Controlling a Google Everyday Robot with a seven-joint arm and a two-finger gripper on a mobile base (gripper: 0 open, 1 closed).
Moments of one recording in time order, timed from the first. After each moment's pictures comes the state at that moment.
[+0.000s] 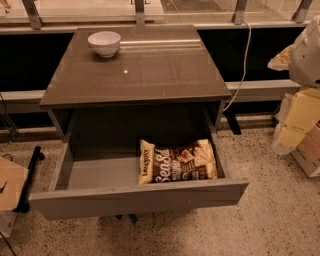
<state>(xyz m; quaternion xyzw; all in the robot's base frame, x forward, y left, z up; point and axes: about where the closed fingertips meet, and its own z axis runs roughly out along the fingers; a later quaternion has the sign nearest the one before) 0.438 -0.217 0.976 -0.60 0.78 -0.03 0.16</state>
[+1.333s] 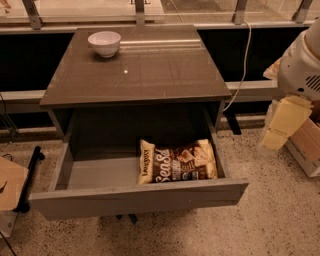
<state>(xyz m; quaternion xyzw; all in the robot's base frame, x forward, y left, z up) 0.449 -0.213 0.953 -0.57 0.81 -0.02 0.16</state>
